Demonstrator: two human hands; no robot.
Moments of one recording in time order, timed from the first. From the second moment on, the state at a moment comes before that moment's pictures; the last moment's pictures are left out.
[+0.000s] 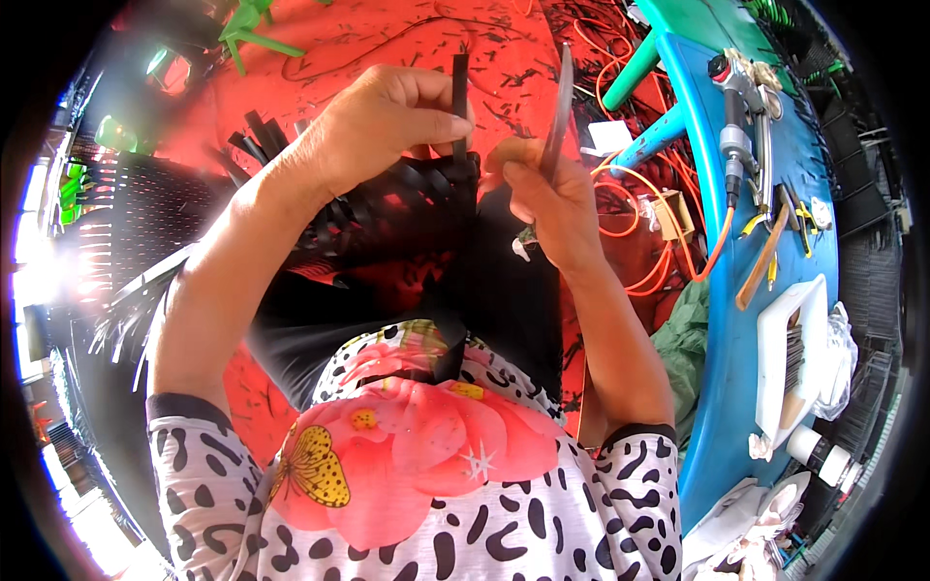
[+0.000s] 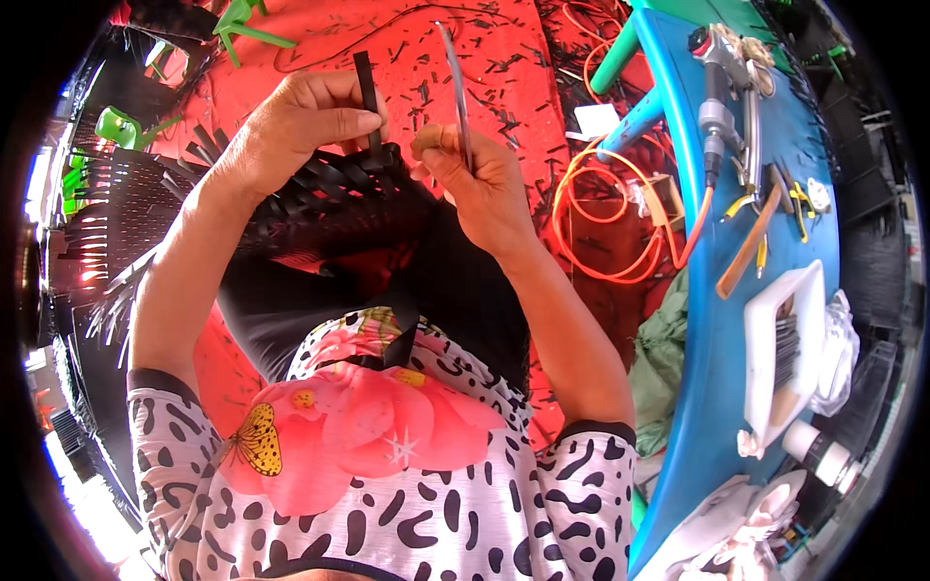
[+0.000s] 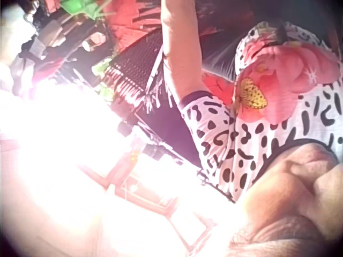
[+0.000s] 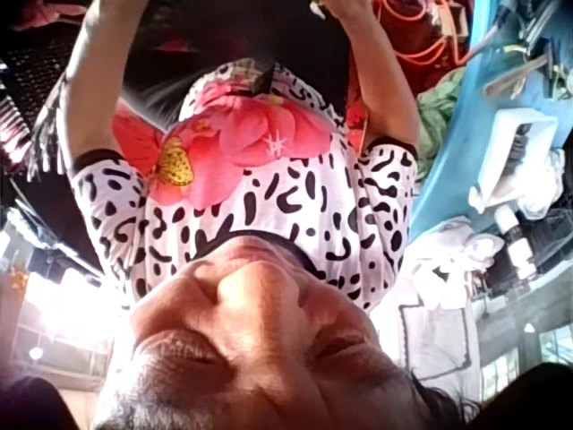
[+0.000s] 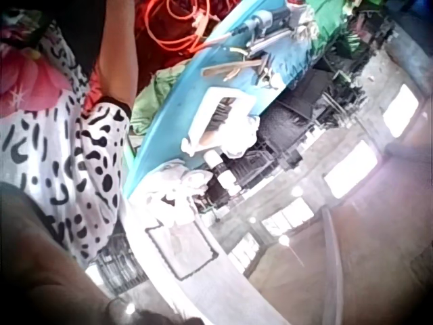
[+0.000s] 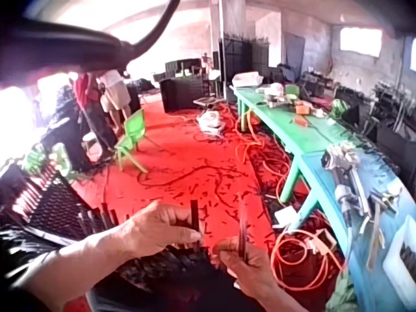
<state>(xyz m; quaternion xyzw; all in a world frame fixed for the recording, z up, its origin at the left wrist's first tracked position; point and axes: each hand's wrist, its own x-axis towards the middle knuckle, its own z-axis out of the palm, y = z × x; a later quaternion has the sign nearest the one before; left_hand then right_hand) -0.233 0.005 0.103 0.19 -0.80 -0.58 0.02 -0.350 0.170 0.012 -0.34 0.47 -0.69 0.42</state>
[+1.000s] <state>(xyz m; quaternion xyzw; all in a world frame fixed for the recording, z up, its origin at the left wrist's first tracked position) -0.227 0.005 0.095 0.19 -0.82 -0.53 0.06 -0.333 0.166 0.019 -0.29 0.50 -0.71 0.39</state>
